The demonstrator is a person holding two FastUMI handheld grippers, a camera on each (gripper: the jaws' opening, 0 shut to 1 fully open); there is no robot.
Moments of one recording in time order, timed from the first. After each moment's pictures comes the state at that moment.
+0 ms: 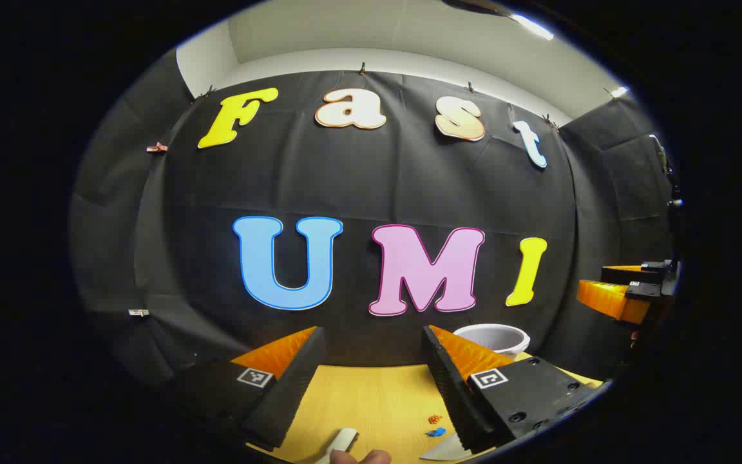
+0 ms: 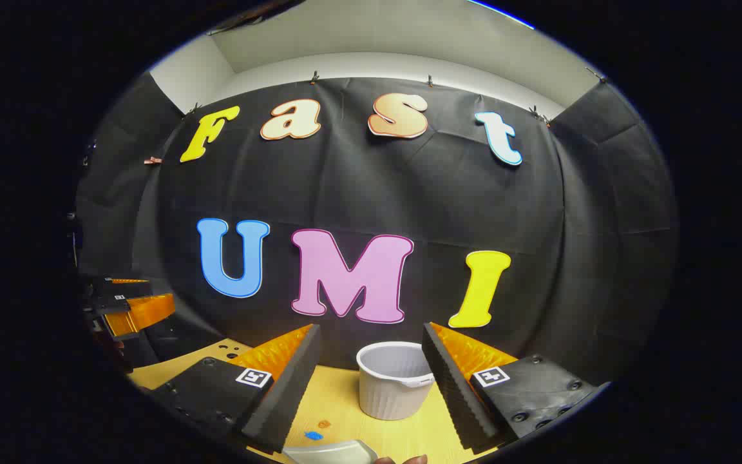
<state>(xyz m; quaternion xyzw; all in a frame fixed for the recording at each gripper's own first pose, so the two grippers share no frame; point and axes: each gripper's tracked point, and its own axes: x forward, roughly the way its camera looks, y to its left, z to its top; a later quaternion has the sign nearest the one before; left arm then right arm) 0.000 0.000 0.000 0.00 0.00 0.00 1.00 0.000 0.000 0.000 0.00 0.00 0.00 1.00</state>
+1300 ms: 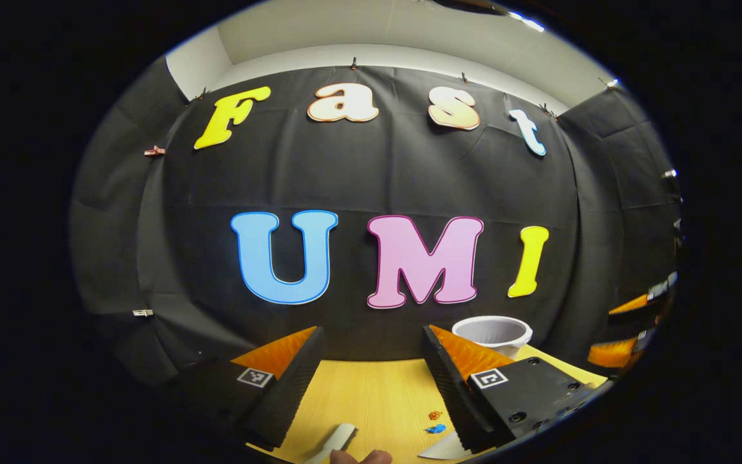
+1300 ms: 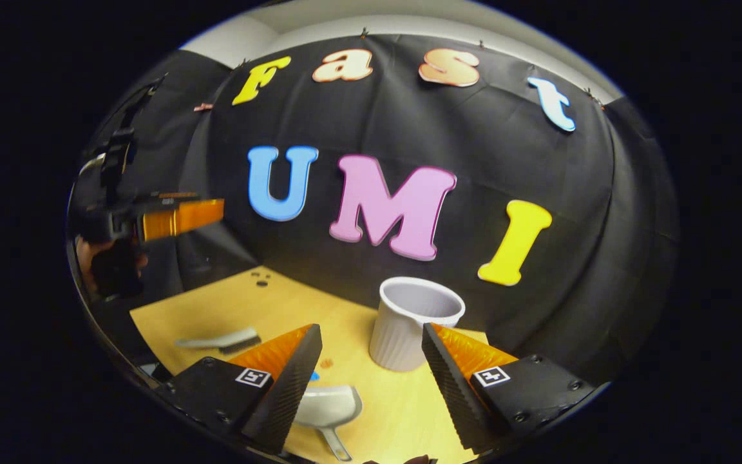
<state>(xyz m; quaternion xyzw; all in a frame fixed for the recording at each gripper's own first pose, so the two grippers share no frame) -0.003 -0.016 -0.016 0.02 0.02 0.01 1.00 -0.069 -0.011 -0.127 -0.08 0.17 0.12 0.97</state>
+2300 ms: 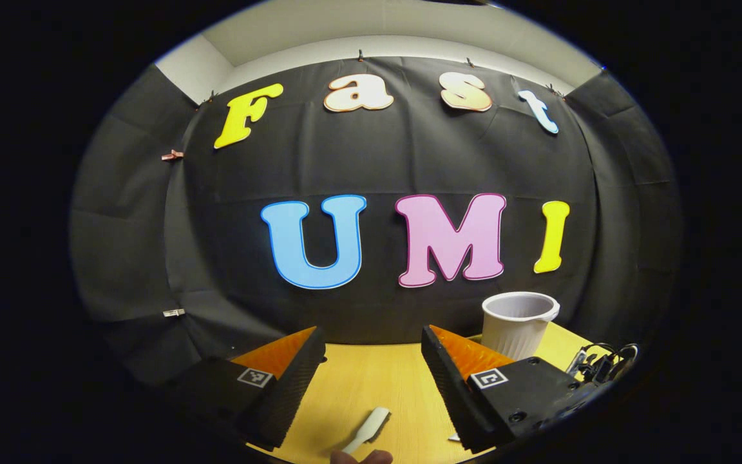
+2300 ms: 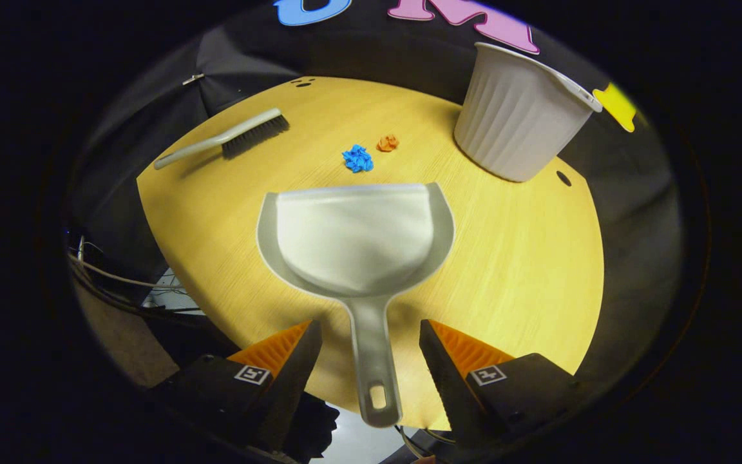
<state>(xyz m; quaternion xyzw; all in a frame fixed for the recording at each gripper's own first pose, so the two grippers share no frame) -0.035 0.026 -0.040 0.05 0.05 0.07 1.00 -0.143 0.014 -0.452 -0.11 0.56 0.21 0.80</state>
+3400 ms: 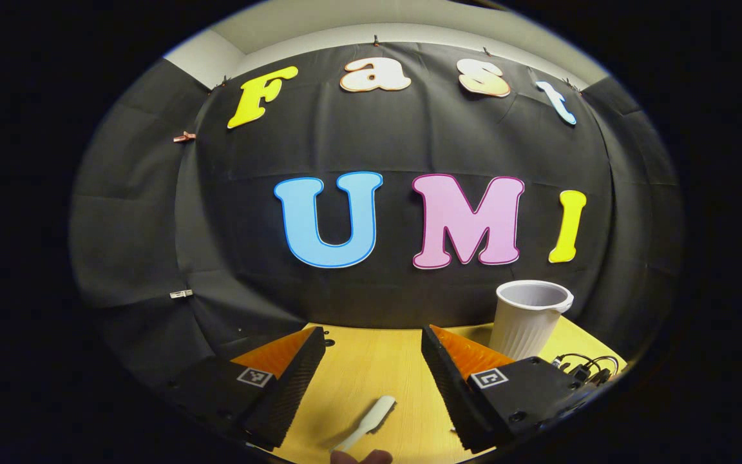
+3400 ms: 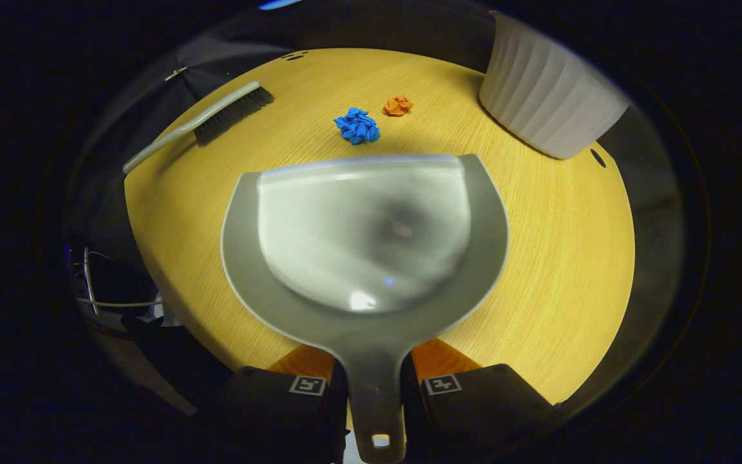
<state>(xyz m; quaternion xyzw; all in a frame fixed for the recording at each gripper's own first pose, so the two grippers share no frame) -0.029 0.041 -0.068 0.03 0.09 0.10 0.99 -0.134 0.034 -0.487 -0.10 0.62 0.22 0.75</state>
